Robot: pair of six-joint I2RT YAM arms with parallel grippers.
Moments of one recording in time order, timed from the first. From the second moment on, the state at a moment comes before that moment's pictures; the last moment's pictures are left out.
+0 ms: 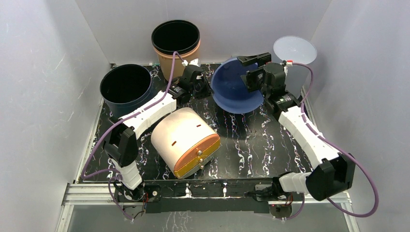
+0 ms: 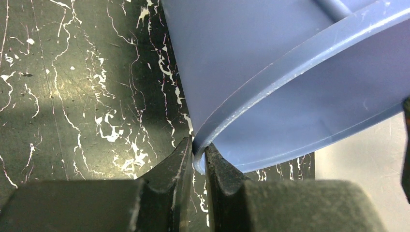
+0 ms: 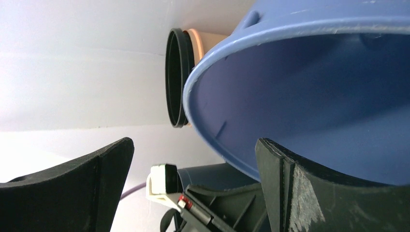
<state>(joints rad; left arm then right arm) -0.66 1.76 1.52 -0.38 -0.04 -0.77 0.33 1.27 1.19 -0.11 0.14 1.37</state>
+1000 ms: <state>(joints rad) -0.73 1.73 1.43 -0.38 -0.04 -0.75 0.32 1.44 1.14 0.03 0.18 1.54</state>
